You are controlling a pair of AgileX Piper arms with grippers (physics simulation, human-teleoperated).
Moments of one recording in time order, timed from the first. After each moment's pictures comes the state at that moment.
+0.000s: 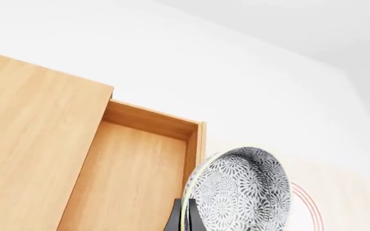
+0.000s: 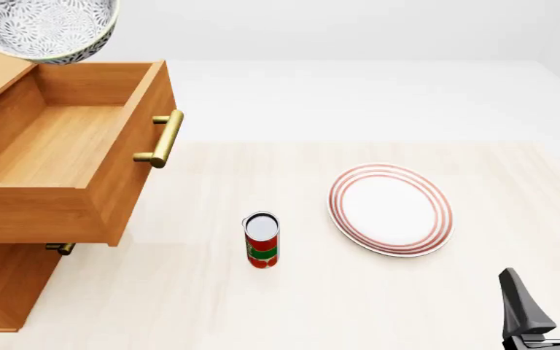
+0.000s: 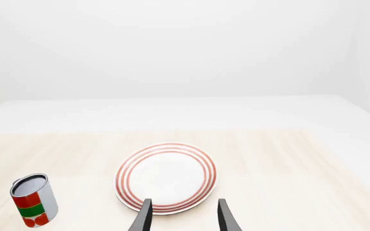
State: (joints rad) left arm -0.05 1.16 -1.68 1.00 -0.34; right arm 0.01 0.00 0.00 0.01 0.03
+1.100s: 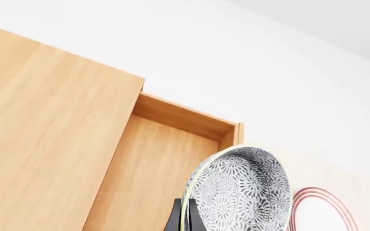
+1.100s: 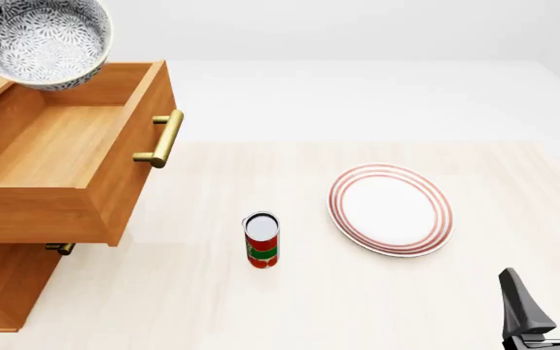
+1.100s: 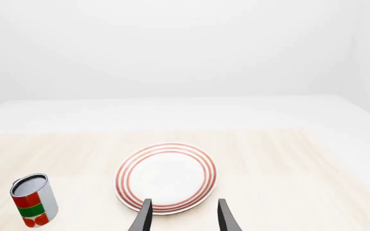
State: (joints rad) left arm 0.06 1.21 -1.59 0.95 -0.31; right arm 0.01 0.00 0.00 0.01 0.03
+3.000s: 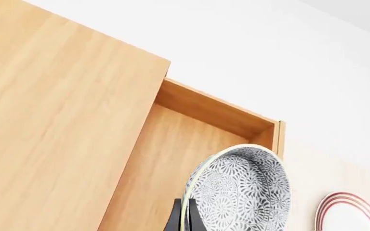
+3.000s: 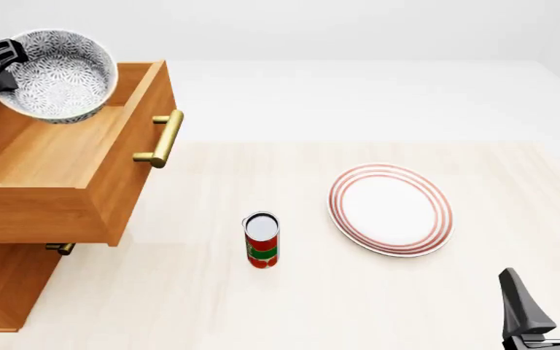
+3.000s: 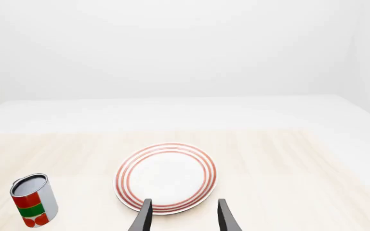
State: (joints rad) left arm 0.12 1.26 -1.44 0.84 -0.30; right arm 0.01 0.00 0.00 0.01 0.03
